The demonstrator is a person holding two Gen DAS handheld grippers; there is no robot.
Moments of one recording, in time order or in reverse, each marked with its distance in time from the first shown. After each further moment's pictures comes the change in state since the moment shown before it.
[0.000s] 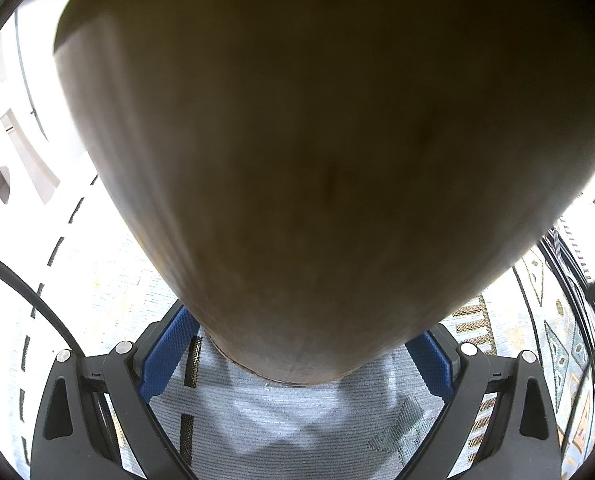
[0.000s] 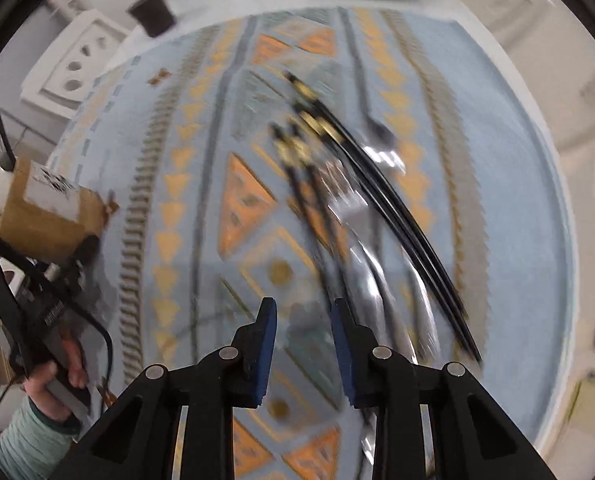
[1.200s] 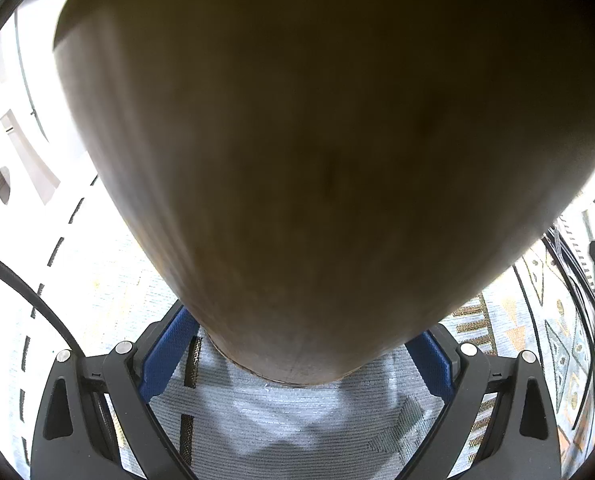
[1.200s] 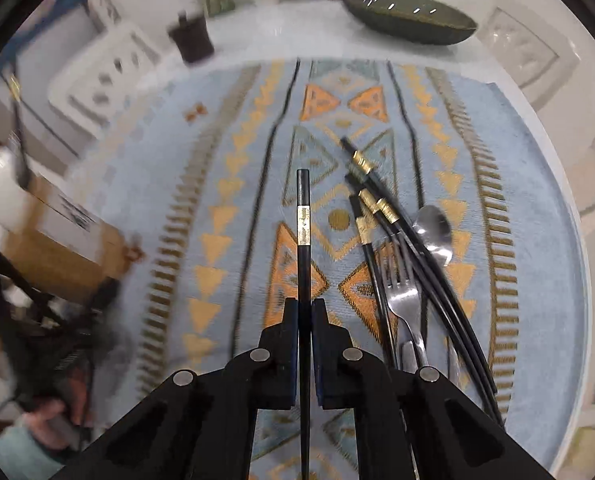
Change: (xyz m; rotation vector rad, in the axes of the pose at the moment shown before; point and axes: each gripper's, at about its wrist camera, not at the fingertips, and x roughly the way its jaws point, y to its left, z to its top) left arm 0.000 0.000 0.000 0.000 0.000 0.000; right arm -0.024 0.021 -0.003 -0.011 -0.193 0.058
